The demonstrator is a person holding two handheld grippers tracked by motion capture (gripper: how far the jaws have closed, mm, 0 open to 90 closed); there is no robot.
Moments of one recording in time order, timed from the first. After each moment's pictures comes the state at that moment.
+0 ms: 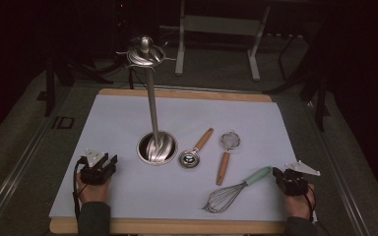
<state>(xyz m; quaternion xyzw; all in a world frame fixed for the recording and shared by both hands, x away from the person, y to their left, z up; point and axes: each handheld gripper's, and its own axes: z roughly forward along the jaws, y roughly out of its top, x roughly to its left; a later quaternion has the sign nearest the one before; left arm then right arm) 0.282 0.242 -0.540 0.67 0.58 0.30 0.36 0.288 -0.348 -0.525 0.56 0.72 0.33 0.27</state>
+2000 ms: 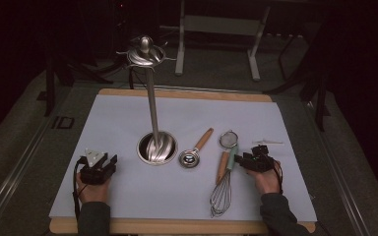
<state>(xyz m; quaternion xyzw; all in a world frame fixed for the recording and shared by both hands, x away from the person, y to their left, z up) 0.283 0.242 -0.540 0.66 0.58 0.31 0.36 0.353 -0.265 -0.514 0.54 0.75 0.37 0.11</state>
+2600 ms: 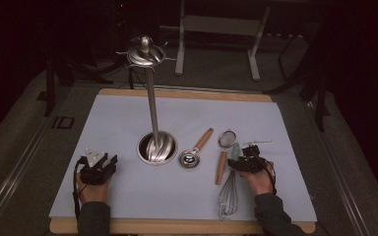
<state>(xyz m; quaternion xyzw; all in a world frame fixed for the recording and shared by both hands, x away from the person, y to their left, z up) 0.283 0.241 -0.540 0.66 0.58 0.31 0.36 0.356 -0.243 -0.517 0.57 0.76 0.30 0.11</state>
